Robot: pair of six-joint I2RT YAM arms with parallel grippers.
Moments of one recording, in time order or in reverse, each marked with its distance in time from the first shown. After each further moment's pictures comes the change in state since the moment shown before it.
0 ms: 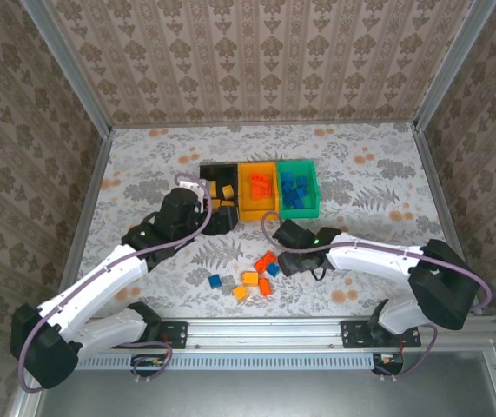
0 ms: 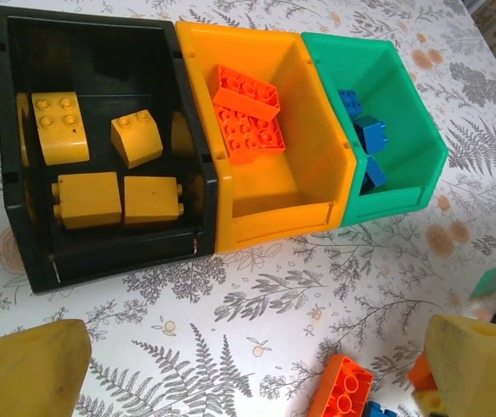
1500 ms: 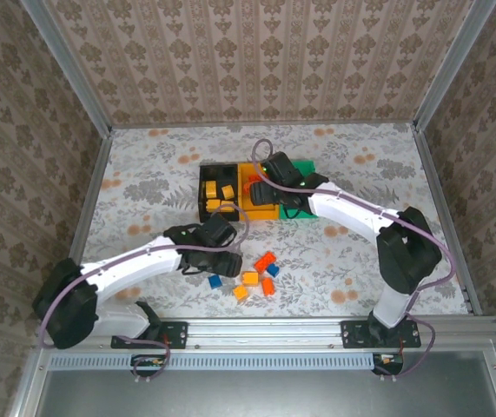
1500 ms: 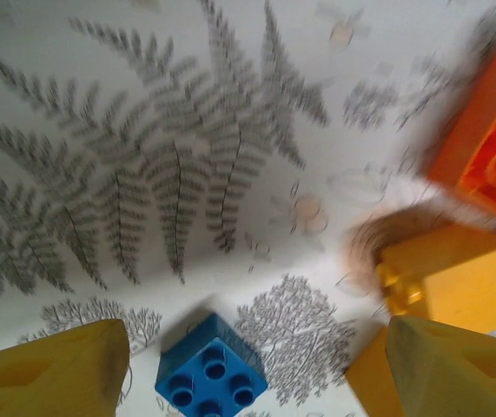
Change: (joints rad) left arm -0.213 0.290 -0.020 -0.336 0.027 -0.021; right arm -0.200 0.304 0.488 0.166 -0.022 -0.013
